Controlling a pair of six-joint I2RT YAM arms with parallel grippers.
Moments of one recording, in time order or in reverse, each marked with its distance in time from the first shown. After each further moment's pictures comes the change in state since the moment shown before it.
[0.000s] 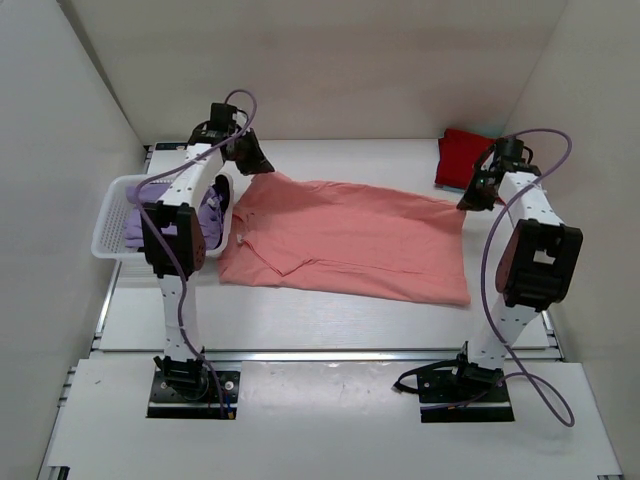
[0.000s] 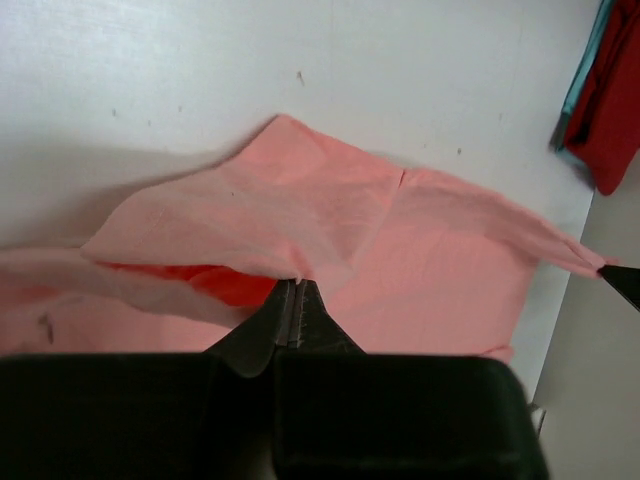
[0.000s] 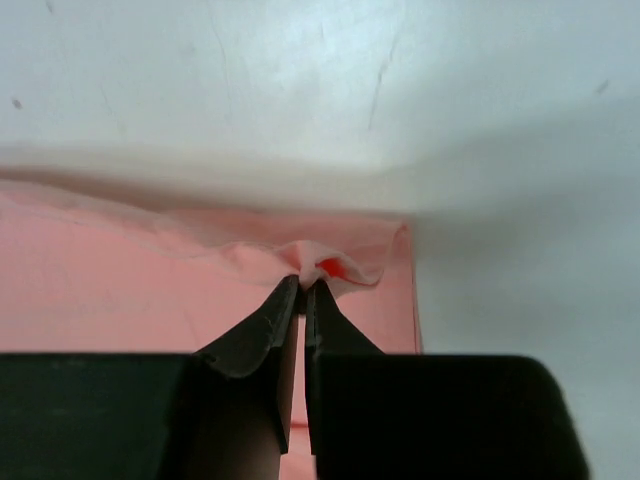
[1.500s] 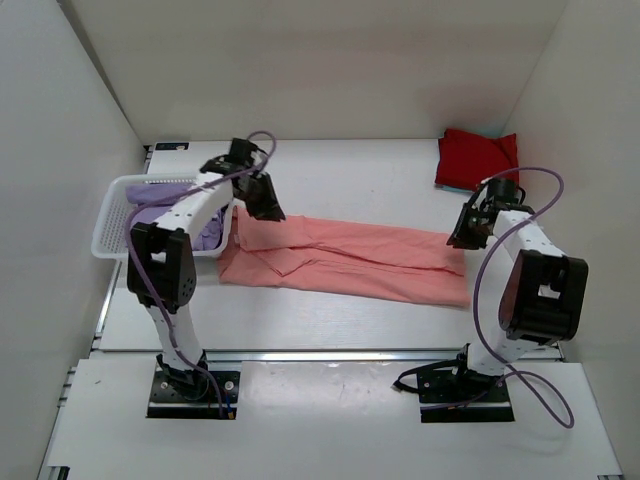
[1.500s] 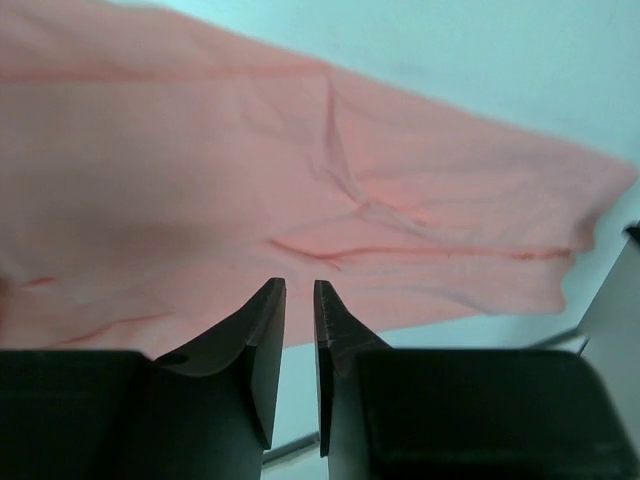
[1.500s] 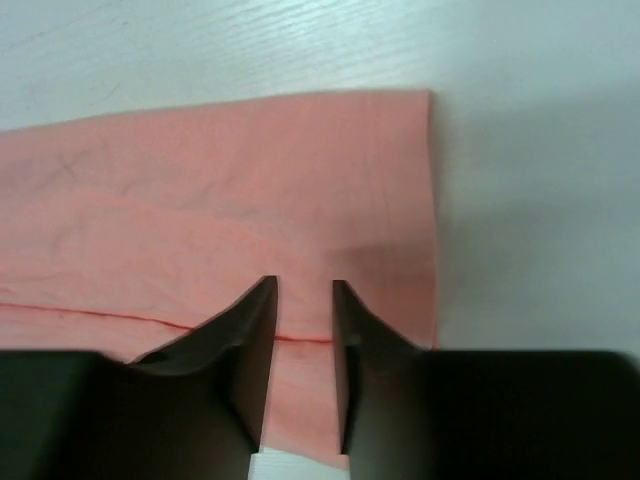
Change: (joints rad) left arm -0.084 -0.358 -0.493 -0.071 -0.072 -0.003; right arm 0.010 -0.304 -0.483 0.111 -0.031 -0.034
